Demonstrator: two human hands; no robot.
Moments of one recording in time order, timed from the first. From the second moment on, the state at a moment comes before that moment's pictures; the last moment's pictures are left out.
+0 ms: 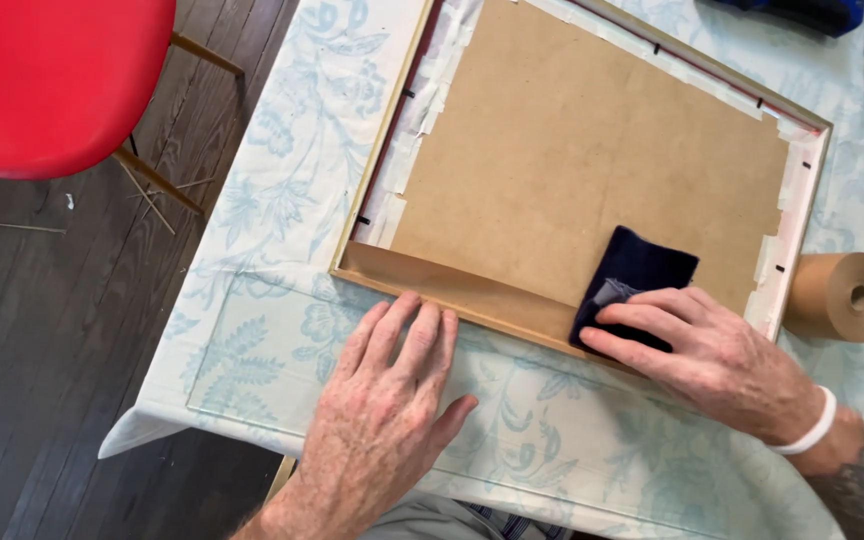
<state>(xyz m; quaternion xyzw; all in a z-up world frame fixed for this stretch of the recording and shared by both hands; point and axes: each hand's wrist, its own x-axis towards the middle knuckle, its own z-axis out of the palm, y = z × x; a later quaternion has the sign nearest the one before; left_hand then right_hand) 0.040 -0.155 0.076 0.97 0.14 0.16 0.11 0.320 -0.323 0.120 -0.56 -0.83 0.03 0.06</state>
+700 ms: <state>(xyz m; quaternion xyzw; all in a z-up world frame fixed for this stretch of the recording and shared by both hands) 0.043 -0.168 0.069 0.96 0.17 0.17 0.14 0.256 -0.165 0.107 -0.45 -0.88 0.07 0.14</state>
